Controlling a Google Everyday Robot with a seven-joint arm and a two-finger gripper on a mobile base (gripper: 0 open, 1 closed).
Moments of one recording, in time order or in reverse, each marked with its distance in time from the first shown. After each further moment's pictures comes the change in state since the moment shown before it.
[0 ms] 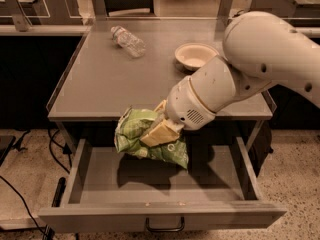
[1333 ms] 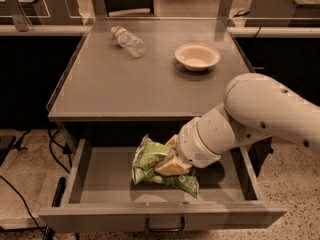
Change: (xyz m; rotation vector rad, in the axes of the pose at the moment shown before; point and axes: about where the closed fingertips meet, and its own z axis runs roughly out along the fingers) arm 0.083 0.011 0.044 0.077 0.078 0.004
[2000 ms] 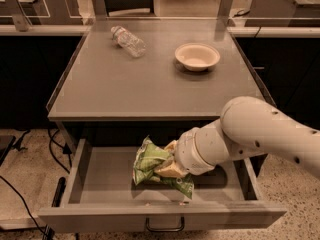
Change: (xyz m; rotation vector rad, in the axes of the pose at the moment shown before) arm 0.020 -0.018 0.029 0.090 -0.038 -0.044
